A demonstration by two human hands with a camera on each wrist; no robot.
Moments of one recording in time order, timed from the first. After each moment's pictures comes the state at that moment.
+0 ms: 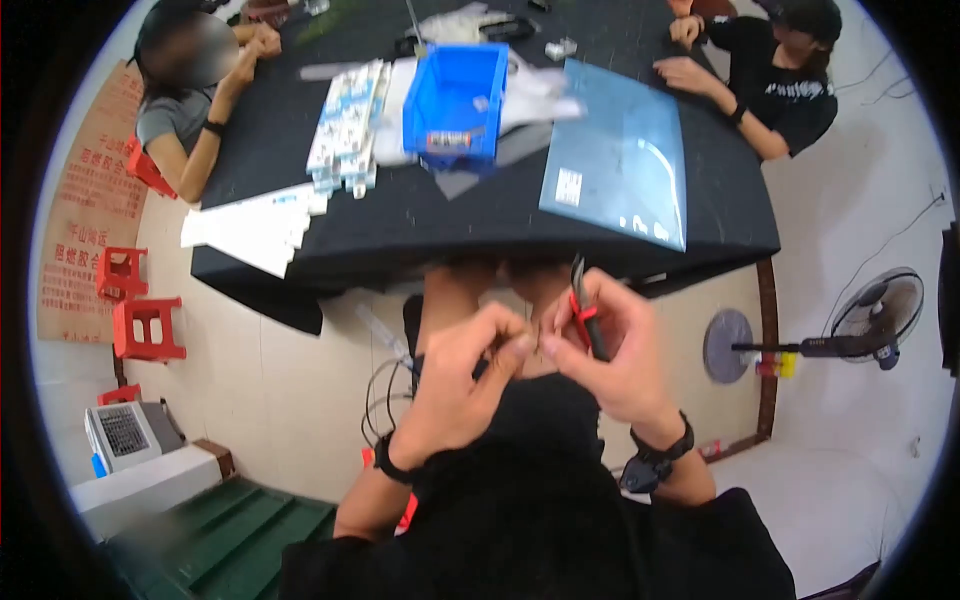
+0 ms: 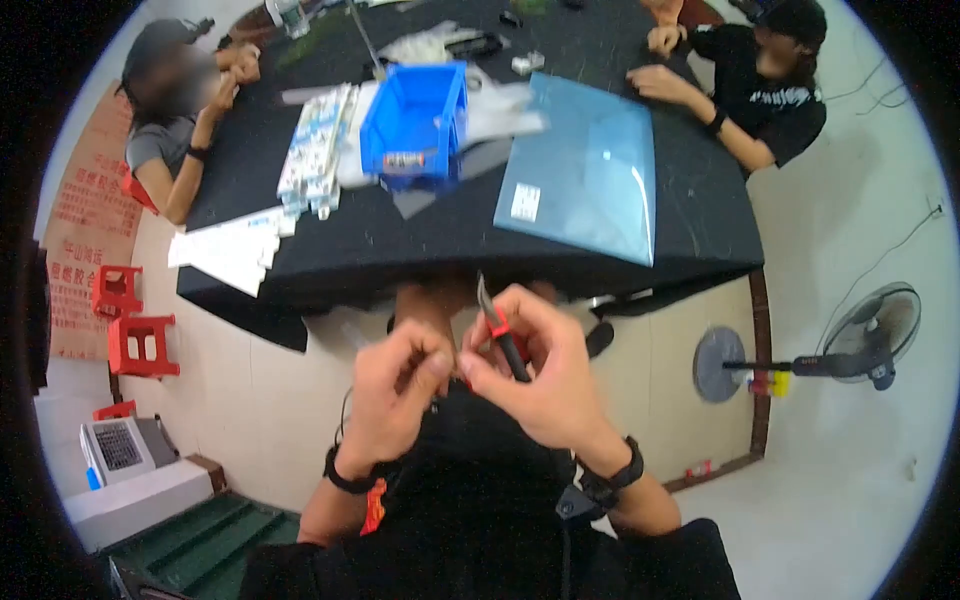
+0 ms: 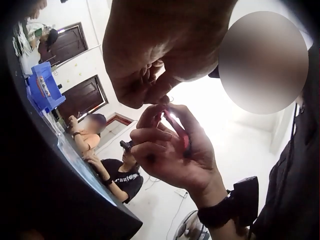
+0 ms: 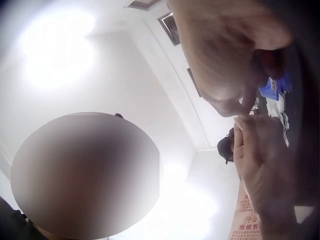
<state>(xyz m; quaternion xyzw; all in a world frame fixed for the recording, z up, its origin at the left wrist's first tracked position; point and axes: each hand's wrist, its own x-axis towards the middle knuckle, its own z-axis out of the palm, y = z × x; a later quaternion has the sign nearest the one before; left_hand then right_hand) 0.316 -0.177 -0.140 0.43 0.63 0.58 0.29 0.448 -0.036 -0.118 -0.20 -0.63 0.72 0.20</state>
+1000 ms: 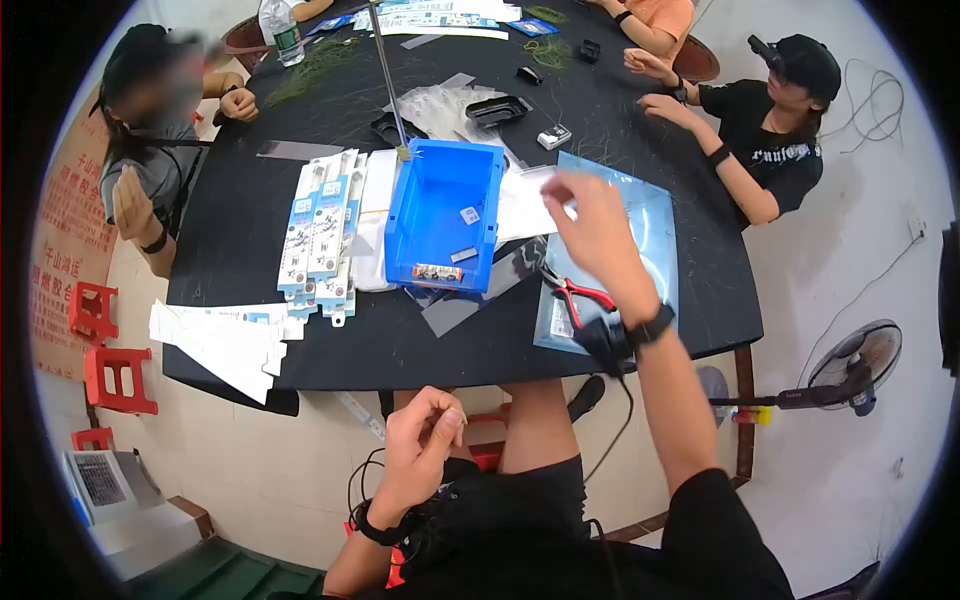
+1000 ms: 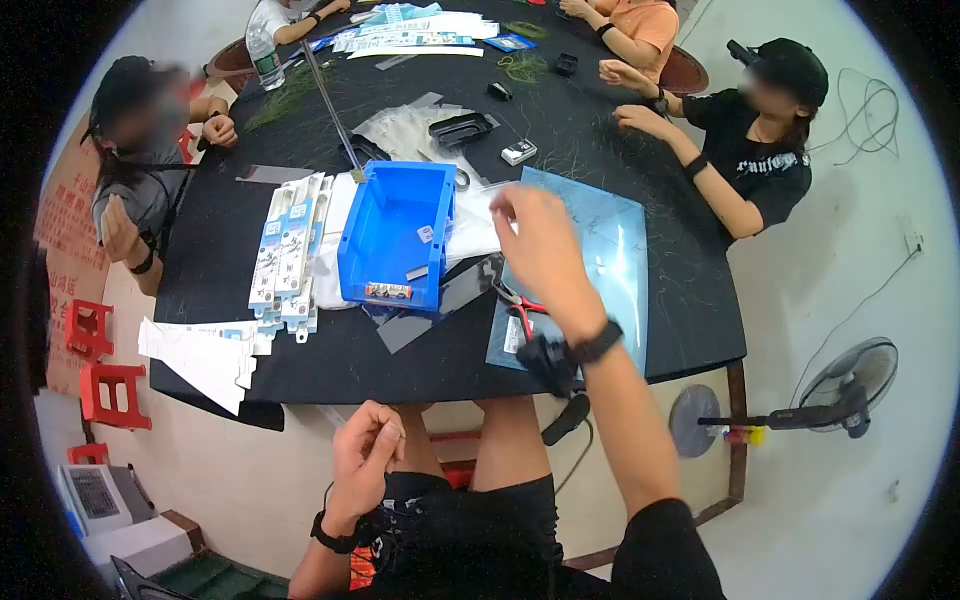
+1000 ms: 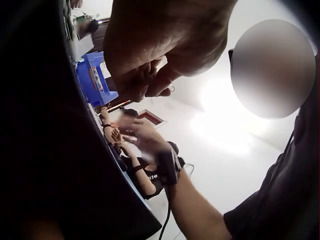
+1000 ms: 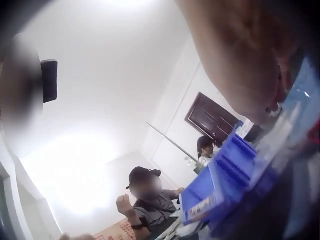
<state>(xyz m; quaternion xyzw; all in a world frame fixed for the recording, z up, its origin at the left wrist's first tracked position) 0.228 -0.145 -0.200 0.28 0.61 0.64 0.37 0.258 0.198 -0.174 -0.20 -0.91 0.19 0.30</state>
